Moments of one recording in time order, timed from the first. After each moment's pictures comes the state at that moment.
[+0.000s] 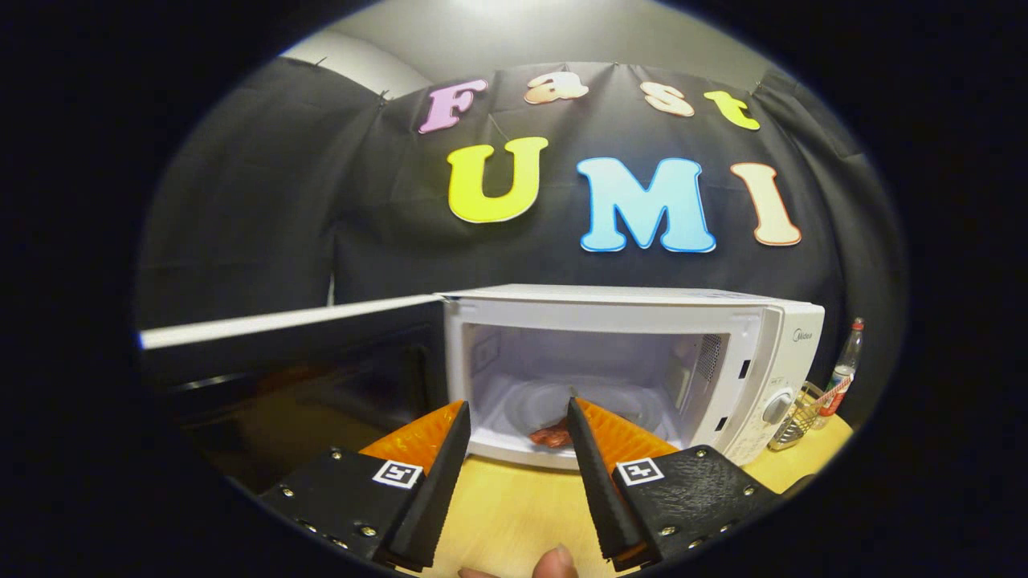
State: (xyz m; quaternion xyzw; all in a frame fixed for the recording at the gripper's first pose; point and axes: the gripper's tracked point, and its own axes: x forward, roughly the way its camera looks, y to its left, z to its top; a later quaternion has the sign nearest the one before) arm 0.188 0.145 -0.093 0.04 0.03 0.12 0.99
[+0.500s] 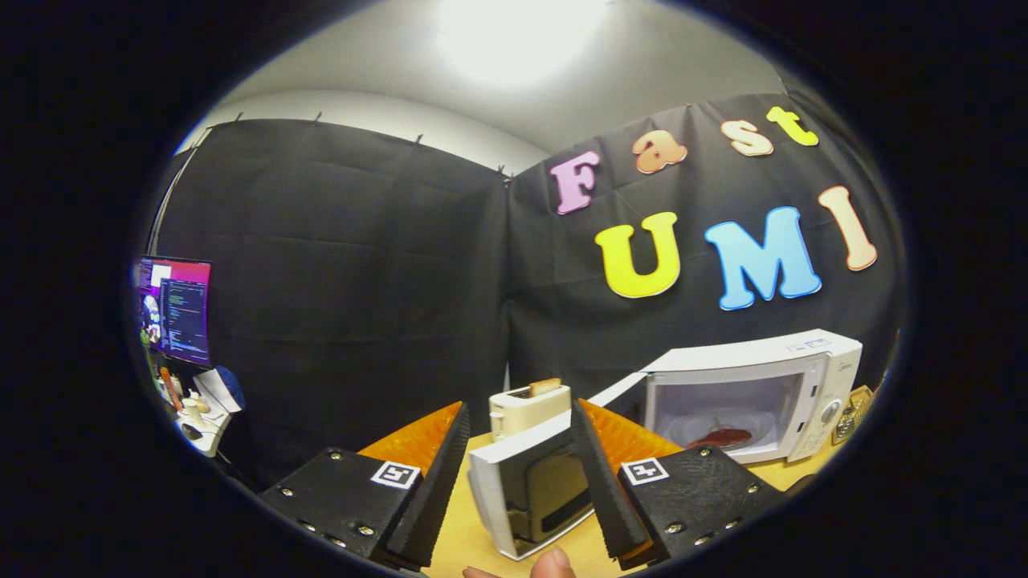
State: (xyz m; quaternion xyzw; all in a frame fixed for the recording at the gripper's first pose) arm -0.025 0.242 0.004 0.07 -0.07 0.37 0.92
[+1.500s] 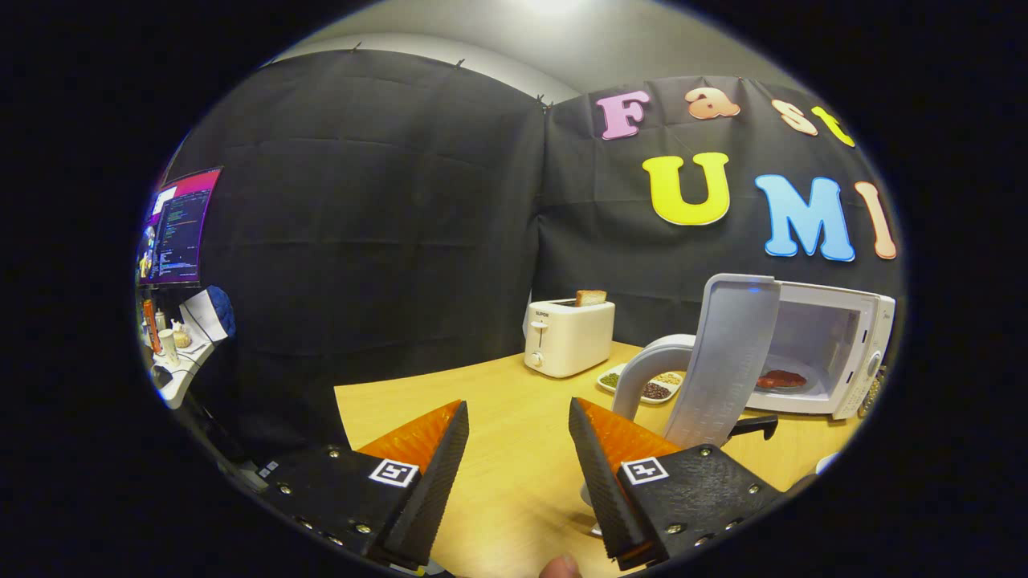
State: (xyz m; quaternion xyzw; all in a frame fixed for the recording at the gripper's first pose) arm -0.014 0.325 -0.129 -0.02 0.03 0.34 0.94
